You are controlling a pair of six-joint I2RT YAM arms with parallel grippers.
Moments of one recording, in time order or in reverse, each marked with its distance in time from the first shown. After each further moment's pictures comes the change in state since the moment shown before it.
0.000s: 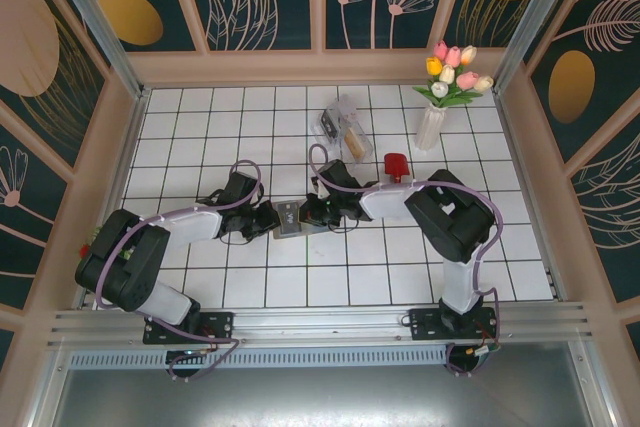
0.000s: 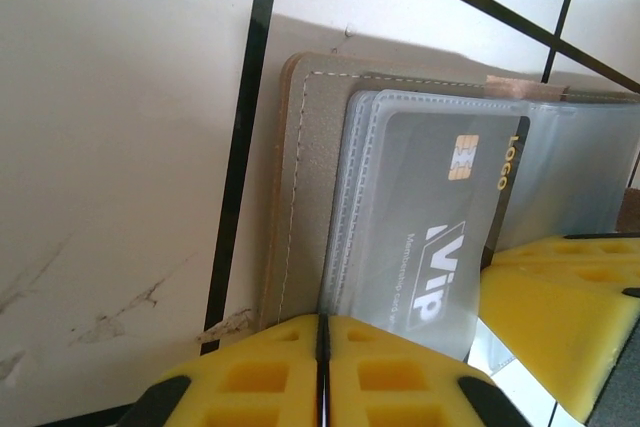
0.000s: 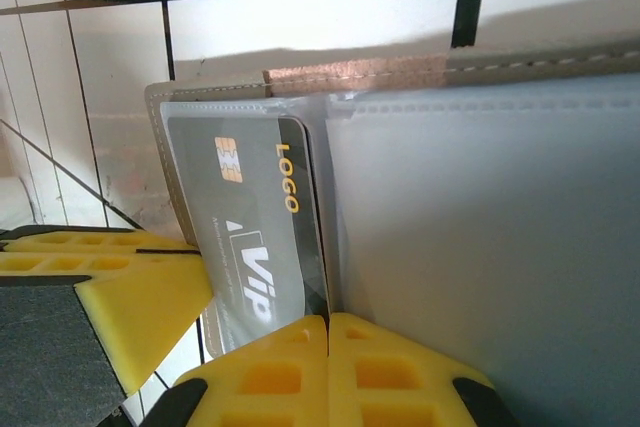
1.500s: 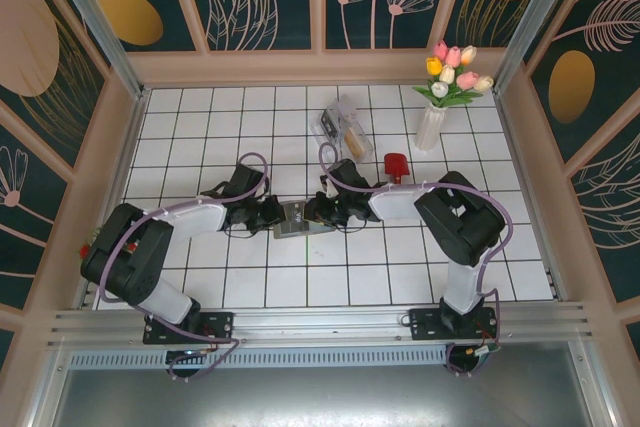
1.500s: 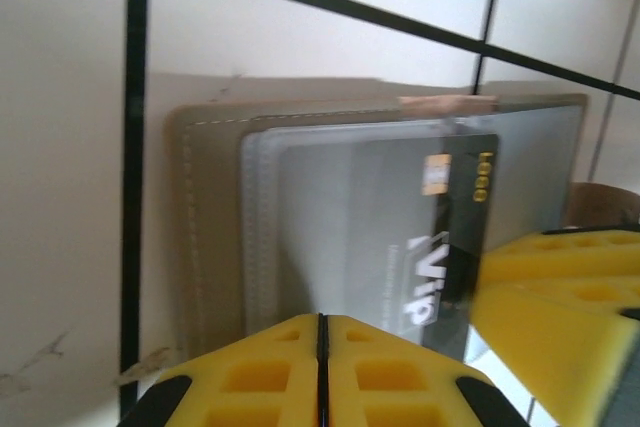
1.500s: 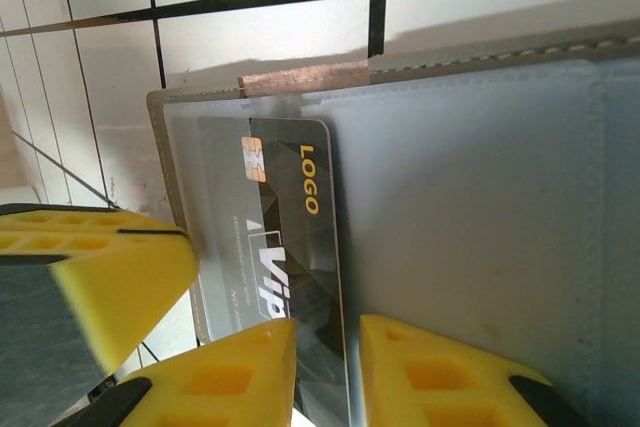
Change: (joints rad) left arm -0.009 0.044 0.084 -0.045 0.022 0.060; right arm -0.040 -0.055 -0.060 0.010 -0.013 0.005
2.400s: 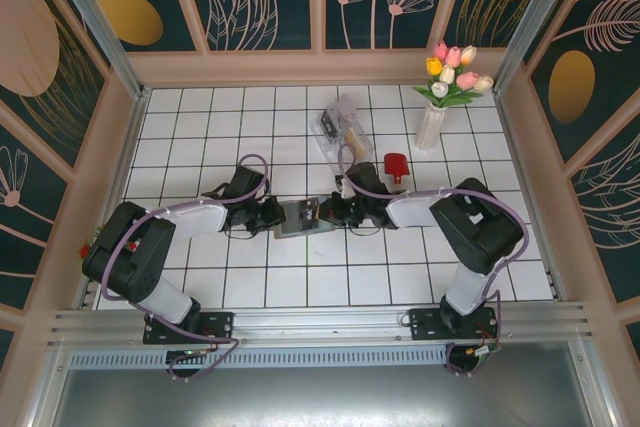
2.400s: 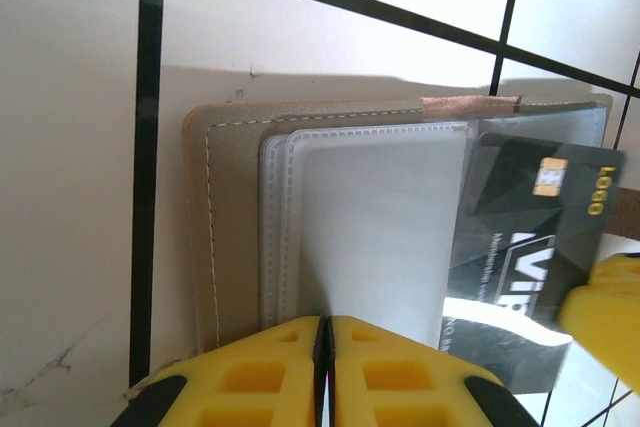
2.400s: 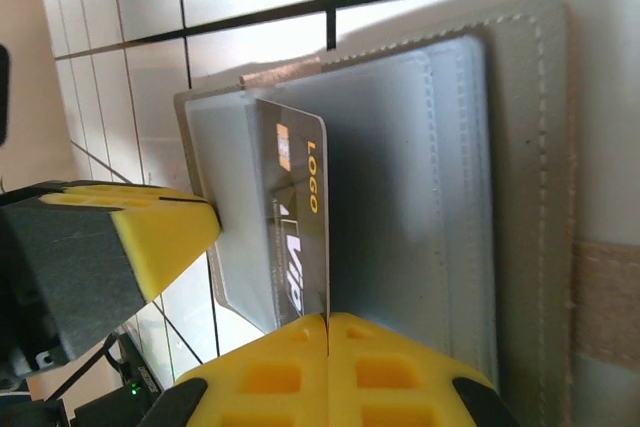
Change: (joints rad) left arm 0.000 0.008 -0.014 0.027 -0.009 0.000; right arm -0.071 -0.114 -0.169 0.149 -0.045 0.009
